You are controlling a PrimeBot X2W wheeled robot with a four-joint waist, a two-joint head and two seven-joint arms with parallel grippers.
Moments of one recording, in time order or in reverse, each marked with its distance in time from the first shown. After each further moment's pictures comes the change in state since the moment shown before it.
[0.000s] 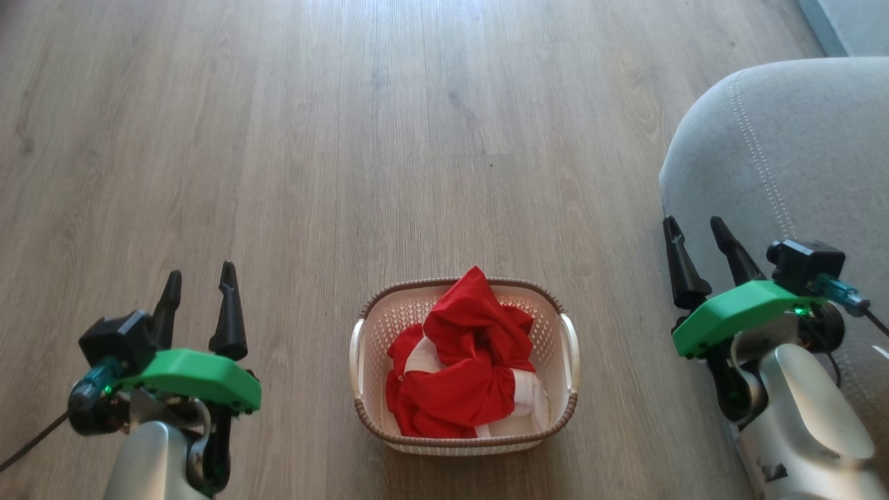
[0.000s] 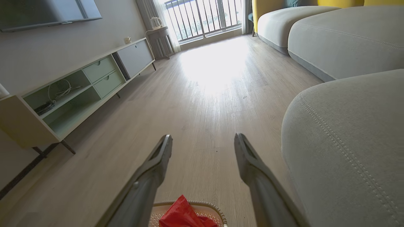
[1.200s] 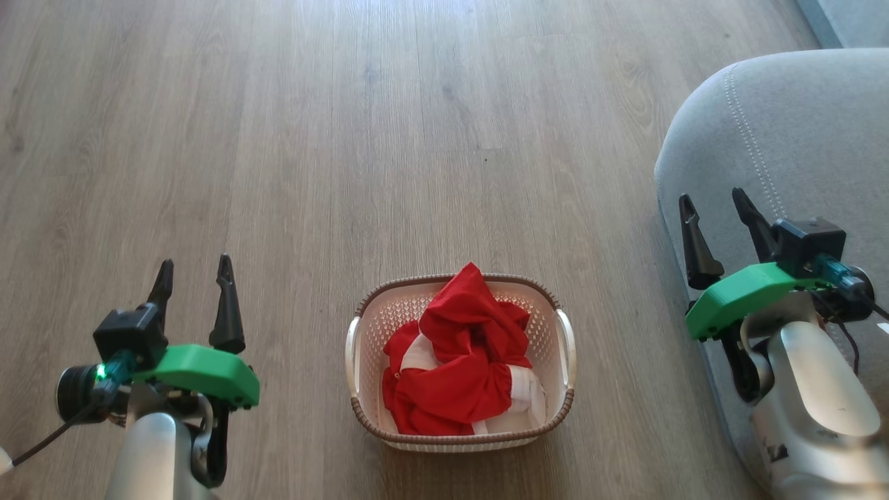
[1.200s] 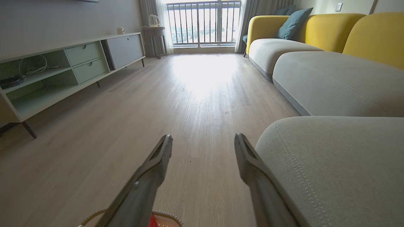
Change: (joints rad) left arm -0.025 -0.001 0.014 0.029 0.157 0.025 -0.052; right arm -0.058 -0.006 -0.060 0.045 -0.247 0.001 -0.051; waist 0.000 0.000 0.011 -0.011
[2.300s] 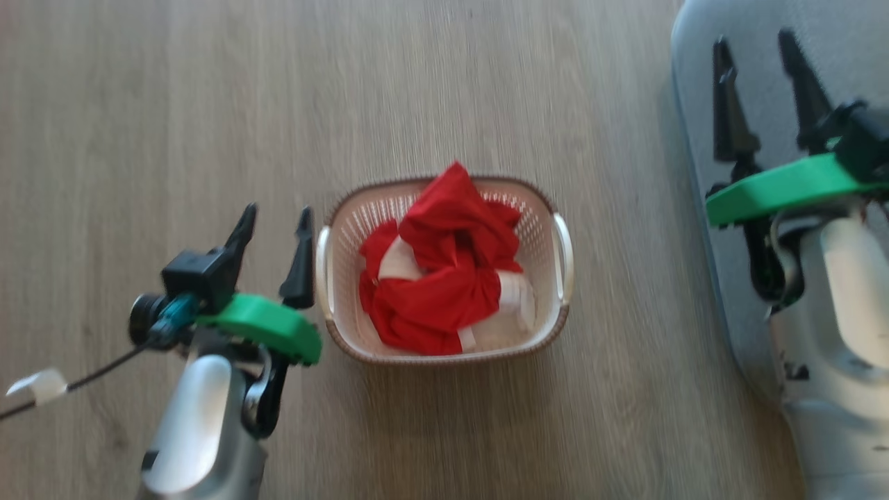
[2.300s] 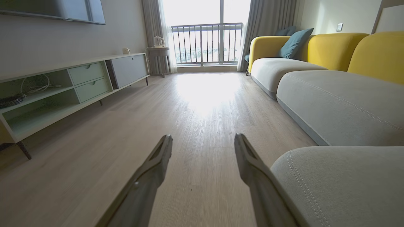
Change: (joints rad) left arm -0.139 0.000 -0.197 0.057 -0.098 -0.036 0.000; right arm -0.149 0.007 -0.022 -0.251 0.015 0.000 -0.005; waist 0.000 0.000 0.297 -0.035
